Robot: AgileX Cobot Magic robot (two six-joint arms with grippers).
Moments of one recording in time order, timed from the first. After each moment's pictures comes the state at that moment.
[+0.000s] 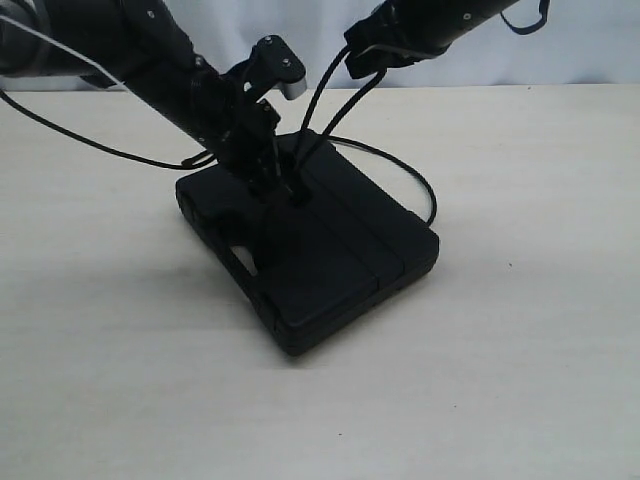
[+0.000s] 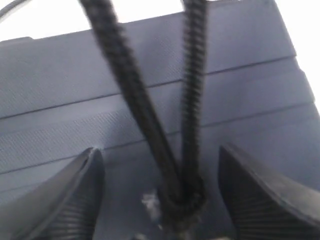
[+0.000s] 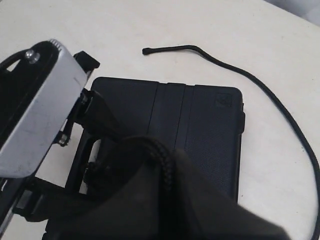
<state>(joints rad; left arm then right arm) -0.29 2.00 -1.44 -0.66 0.74 1.10 0.25 1.89 -1.69 0.59 0.92 -0.64</state>
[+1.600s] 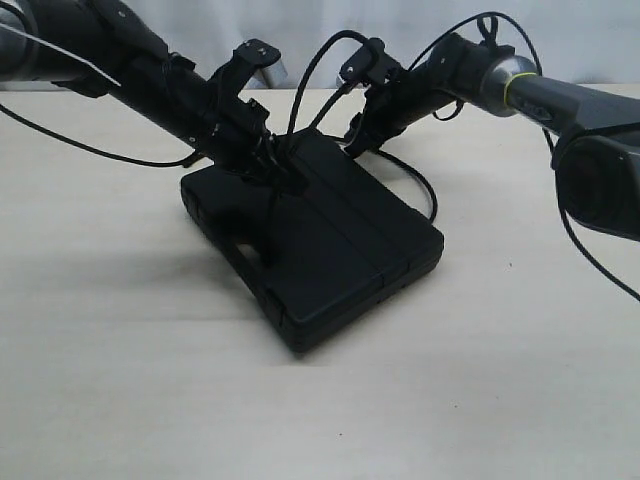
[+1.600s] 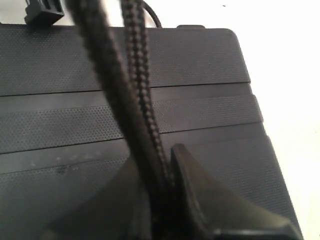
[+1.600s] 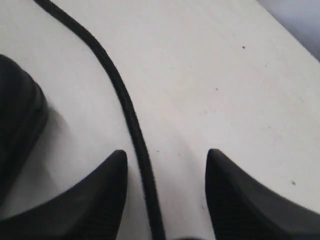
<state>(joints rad) -0.21 2.04 -1.44 -0.92 0.88 1.18 0.20 2.61 -2.21 0.43 0.64 -0.96</state>
